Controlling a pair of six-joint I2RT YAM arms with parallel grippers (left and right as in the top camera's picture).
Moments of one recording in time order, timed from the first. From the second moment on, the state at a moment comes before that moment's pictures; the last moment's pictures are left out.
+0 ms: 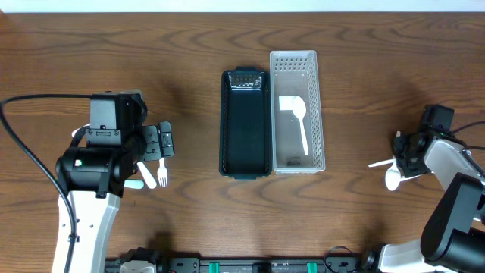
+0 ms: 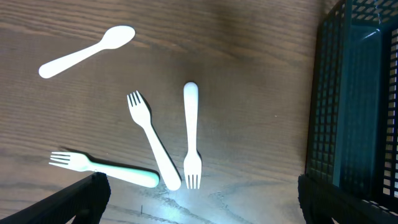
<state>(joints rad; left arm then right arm) -0.06 1.11 1.14 -1.05 -0.06 -0.16 -0.37 1.65 0.83 -0.47 0.05 0.96</state>
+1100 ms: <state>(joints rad) -0.06 1.11 1.14 -1.05 -0.06 -0.16 0.35 1.87 1.30 -0.68 -0.07 0.40</state>
